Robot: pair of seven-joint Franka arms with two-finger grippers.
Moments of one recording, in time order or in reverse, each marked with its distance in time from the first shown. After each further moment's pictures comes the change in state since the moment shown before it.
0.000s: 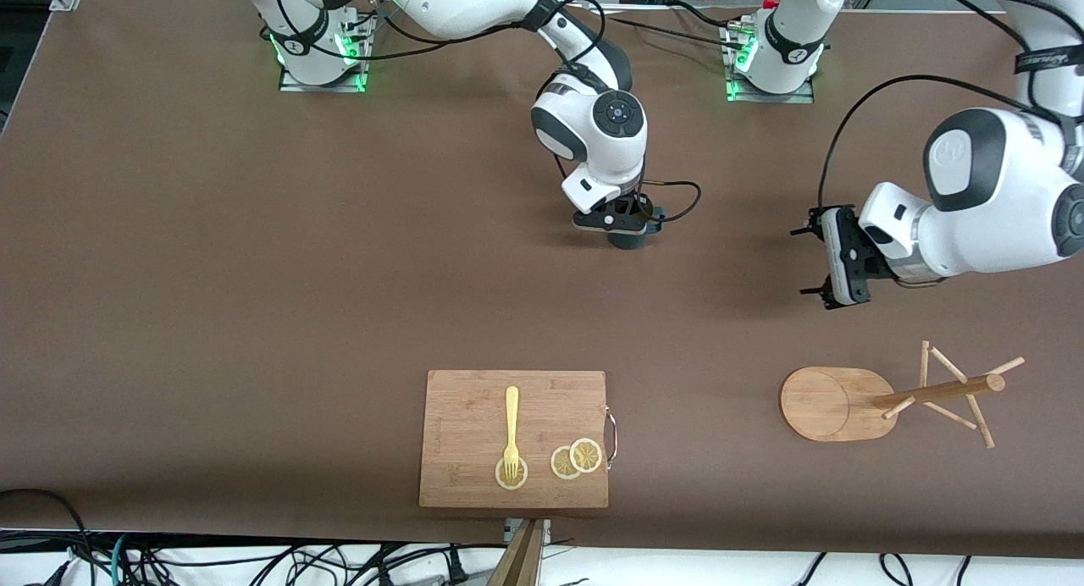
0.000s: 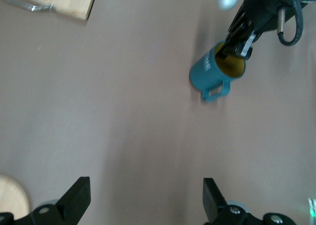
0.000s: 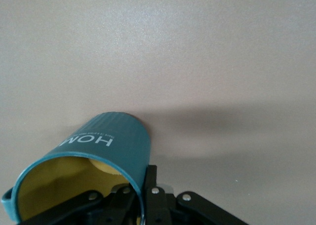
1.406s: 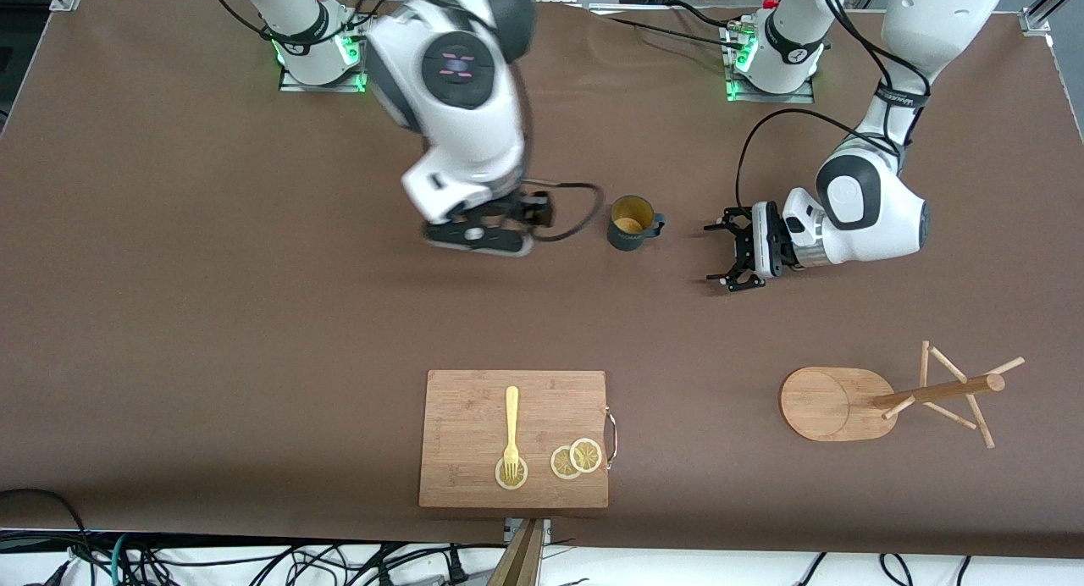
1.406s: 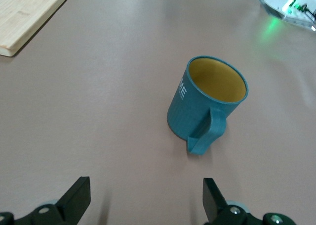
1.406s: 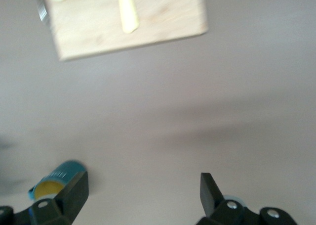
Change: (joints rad) left arm -0.065 0.126 -0.014 -0.367 -0.667 0.298 0.632; right arm -0.313 -0.393 -0.084 0.066 0.008 -0.521 -0.270
